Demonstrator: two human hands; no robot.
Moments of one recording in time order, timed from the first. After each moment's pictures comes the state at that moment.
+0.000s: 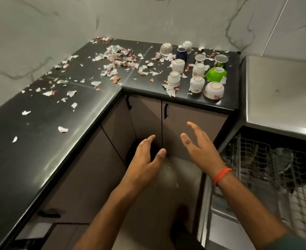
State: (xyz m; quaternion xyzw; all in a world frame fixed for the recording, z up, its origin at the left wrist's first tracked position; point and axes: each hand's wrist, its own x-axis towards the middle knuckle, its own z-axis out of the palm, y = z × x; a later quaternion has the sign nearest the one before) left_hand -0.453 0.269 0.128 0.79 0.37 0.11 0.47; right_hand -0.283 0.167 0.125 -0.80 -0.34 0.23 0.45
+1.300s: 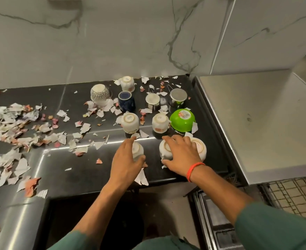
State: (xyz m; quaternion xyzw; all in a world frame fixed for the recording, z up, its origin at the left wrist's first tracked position) left_hand -0.081 0.585 0.067 0.89 0.23 0.05 0.39; right_hand 0.018 0.407 0.086 -0.95 -0.28 0.11 0.10
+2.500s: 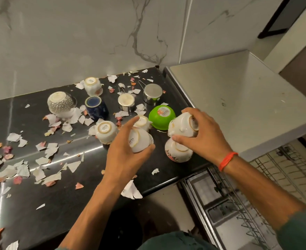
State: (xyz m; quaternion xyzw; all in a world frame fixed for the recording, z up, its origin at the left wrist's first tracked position) left_hand -0.029 0.578 0.115 0.83 0.05 0.09 0.55; right_hand 0.046 0.349 0.141 -0.92 -0.12 -0.02 0.36
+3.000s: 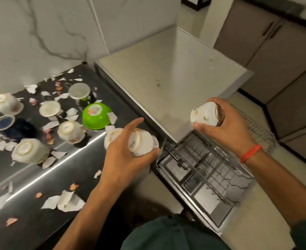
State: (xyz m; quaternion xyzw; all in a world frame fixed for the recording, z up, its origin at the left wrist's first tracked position) left_hand -0.030 0.411 0.132 0.84 -0.10 -0.03 0.53; right_hand -0.027 0.123 0.151 -0.88 0.10 -0.09 0.45
